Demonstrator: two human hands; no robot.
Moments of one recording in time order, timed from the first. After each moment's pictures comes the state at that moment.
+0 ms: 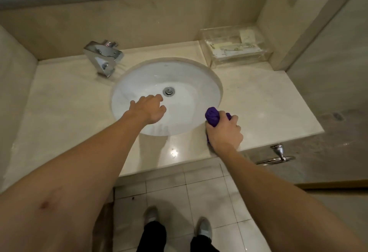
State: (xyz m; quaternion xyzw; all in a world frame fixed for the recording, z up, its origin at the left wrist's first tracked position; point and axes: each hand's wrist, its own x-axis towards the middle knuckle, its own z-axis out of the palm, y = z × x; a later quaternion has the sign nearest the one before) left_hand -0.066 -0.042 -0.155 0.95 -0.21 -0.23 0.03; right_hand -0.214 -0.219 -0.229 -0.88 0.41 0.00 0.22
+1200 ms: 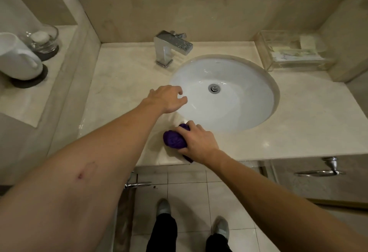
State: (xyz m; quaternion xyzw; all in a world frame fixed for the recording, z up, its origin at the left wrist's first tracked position) left_hand -0.021 0.102 -0.146 0.95 -0.18 -0.23 0.10; right_hand -0.158 -0.006 -0.224 -0.98 -0.06 0.12 0.13
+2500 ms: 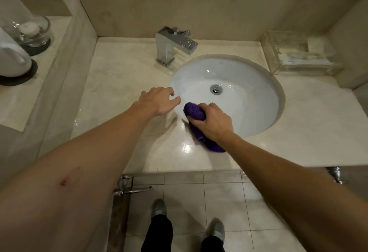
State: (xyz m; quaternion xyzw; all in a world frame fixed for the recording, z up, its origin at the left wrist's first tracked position) left_hand 0.005 0.121 -0.173 0.96 -0.16 -0.23 0.10; right_hand -0.098 -0.057 -0.224 -0.96 0.11 0.07 0.23
